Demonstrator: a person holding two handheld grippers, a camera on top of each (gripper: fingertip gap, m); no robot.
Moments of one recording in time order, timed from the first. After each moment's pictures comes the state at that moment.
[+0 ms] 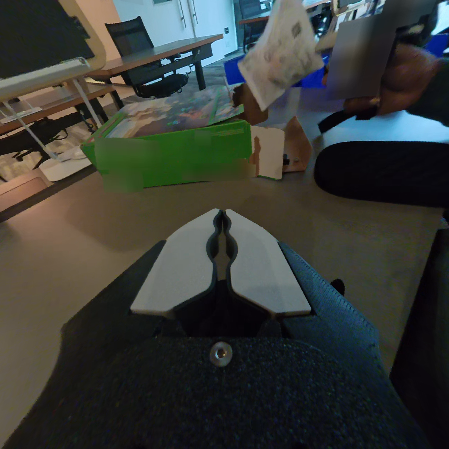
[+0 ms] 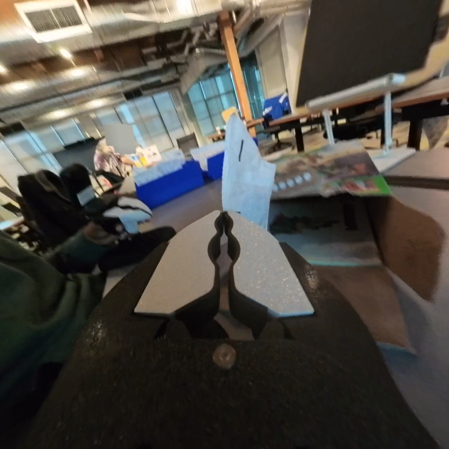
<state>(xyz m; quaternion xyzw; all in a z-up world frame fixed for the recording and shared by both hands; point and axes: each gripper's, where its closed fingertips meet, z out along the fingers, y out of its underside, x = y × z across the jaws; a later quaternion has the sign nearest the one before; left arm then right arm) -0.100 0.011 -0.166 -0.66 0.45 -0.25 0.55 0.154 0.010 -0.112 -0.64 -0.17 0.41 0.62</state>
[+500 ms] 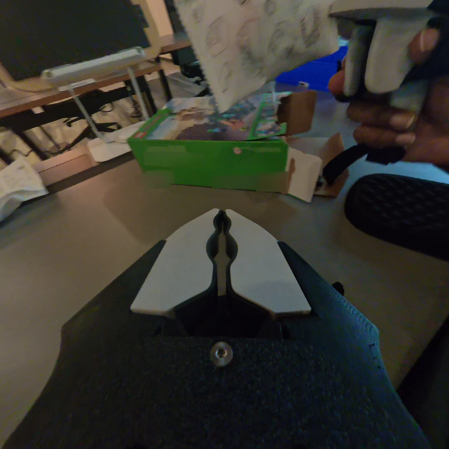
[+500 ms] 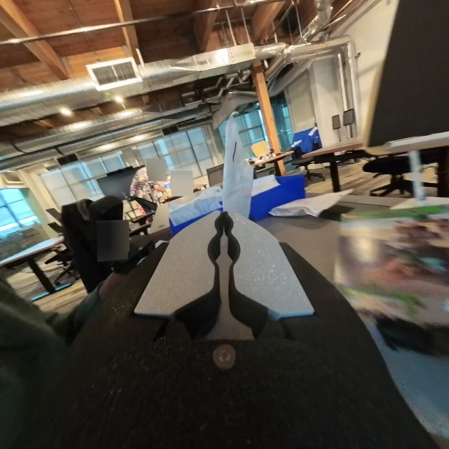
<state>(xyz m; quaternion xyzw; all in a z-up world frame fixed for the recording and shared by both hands) -0.103 0.032 -0.138 -0.71 0.37 -0.20 0.56 0.010 0.031 -0.044 -0.58 -0.18 0.47 0.64</state>
